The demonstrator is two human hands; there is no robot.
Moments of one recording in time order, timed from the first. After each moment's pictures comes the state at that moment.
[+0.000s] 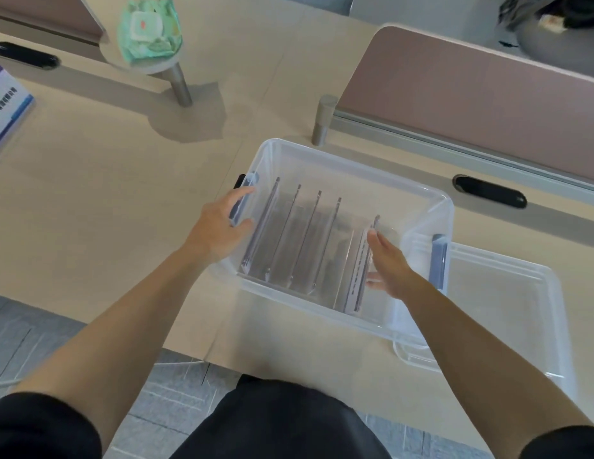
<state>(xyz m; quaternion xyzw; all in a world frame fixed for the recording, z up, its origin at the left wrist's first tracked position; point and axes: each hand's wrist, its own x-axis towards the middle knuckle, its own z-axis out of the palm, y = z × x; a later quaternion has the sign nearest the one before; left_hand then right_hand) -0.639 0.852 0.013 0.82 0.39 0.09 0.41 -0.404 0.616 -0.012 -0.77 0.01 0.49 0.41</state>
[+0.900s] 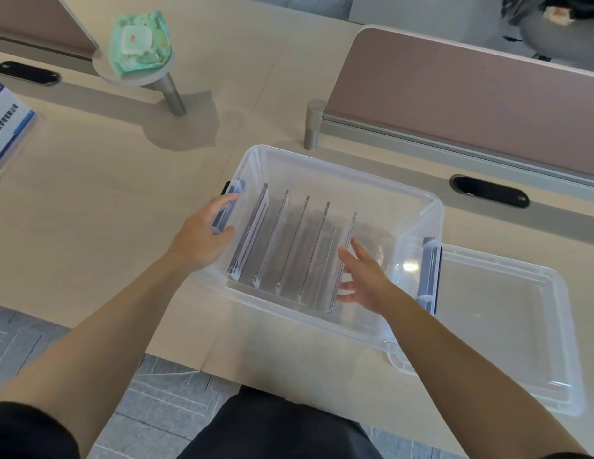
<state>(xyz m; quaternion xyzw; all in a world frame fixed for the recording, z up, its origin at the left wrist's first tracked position) -0.637 0.842 0.026 0.80 0.43 0.08 0.41 -0.426 0.619 -0.001 -0.69 0.03 0.57 0.45</state>
